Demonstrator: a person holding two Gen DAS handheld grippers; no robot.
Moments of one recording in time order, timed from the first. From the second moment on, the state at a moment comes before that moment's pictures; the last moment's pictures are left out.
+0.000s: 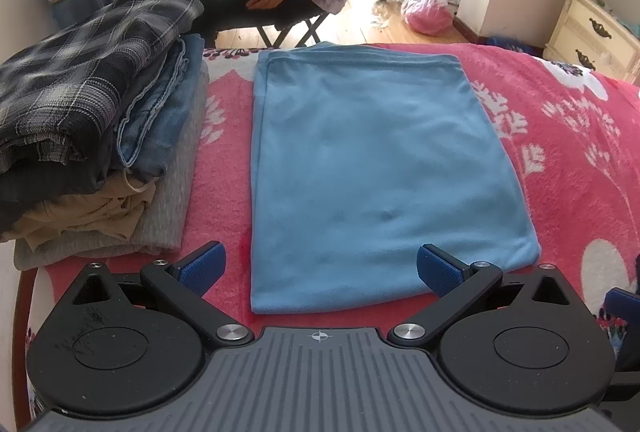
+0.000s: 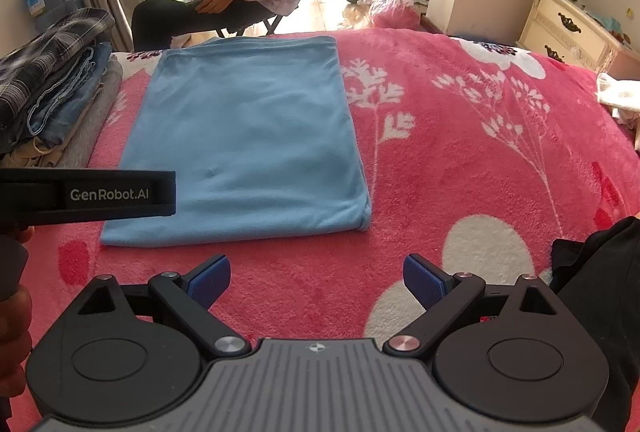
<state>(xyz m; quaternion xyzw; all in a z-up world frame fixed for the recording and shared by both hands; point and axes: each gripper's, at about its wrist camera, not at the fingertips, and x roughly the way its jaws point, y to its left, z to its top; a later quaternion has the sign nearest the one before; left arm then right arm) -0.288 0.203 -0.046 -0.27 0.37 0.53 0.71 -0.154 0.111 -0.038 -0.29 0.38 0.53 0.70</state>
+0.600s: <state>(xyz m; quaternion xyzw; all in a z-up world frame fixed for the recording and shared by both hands) -0.290 0.205 -0.051 -0.28 0.38 0.53 0.71 -0.155 0.114 -0.041 -0.29 0.38 0.53 0.70</state>
